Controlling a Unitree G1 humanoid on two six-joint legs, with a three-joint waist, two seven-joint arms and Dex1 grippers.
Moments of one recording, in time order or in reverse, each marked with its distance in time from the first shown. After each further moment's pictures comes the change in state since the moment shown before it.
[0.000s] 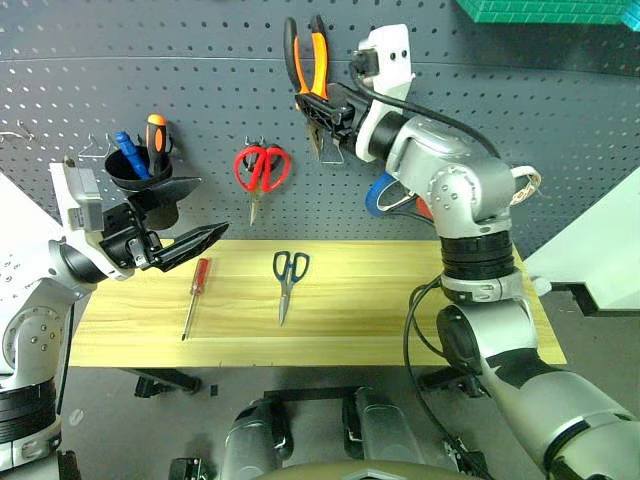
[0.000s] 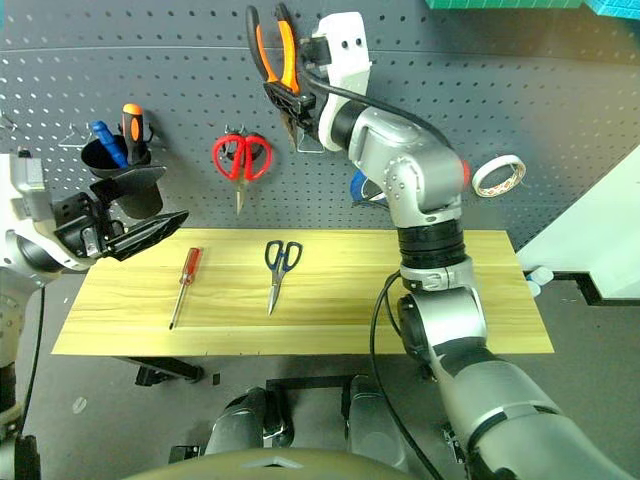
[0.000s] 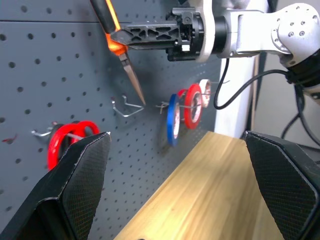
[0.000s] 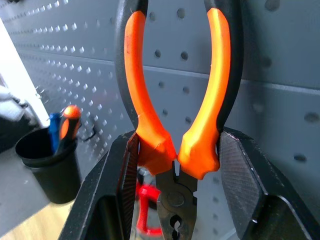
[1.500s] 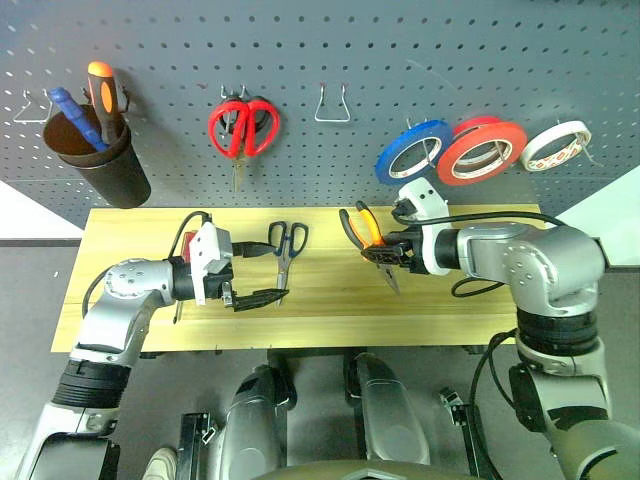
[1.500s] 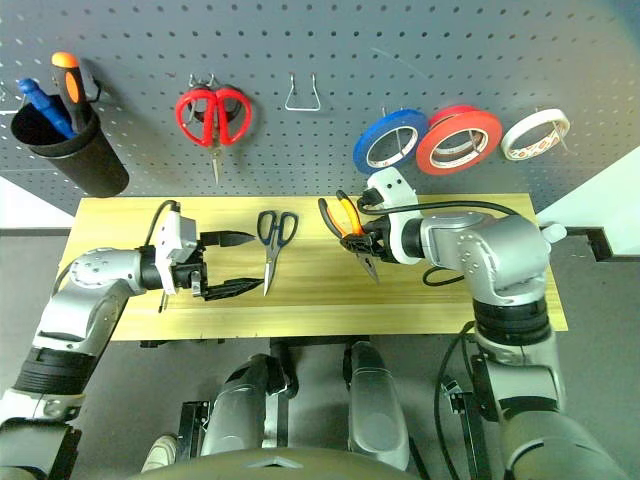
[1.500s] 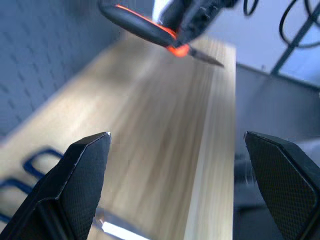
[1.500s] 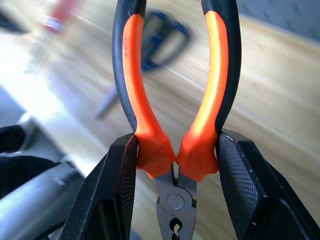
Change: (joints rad) left arm -0.091 -0.101 -0.378 0.216 0.331 -0.186 -0.172; right arm 0.441 -0.408 -0.014 -0.632 0.147 0.836 0.340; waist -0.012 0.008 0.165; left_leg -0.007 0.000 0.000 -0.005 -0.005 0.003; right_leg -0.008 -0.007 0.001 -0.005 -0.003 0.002
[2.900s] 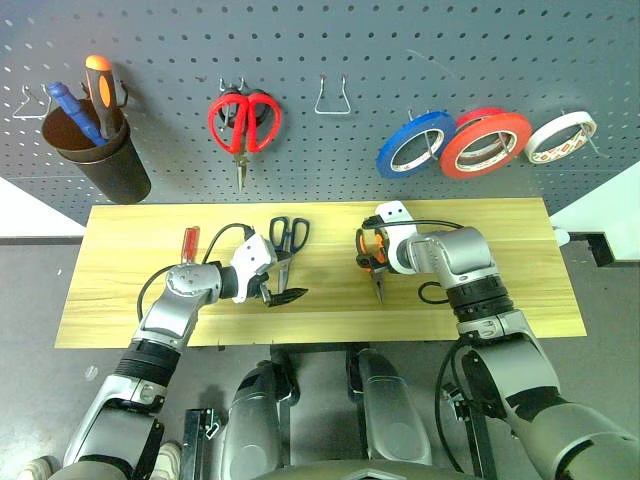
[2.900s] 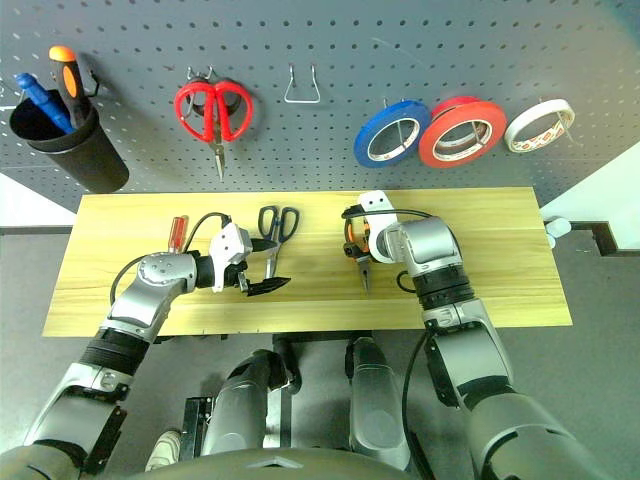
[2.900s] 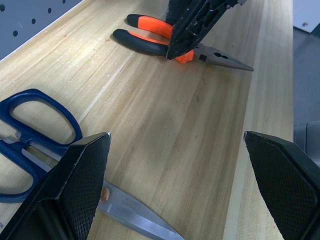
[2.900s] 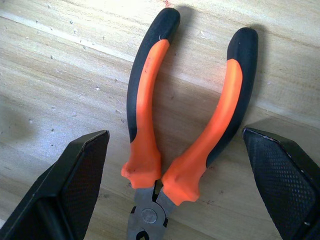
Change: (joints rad) left arm -0.131 -0.160 -0.207 0.347 0.325 -0.139 0.170; right arm -0.137 0.249 0.174 0.753 -0.368 -0.312 -0.311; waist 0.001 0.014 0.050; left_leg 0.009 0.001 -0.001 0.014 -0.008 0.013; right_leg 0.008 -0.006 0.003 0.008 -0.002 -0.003
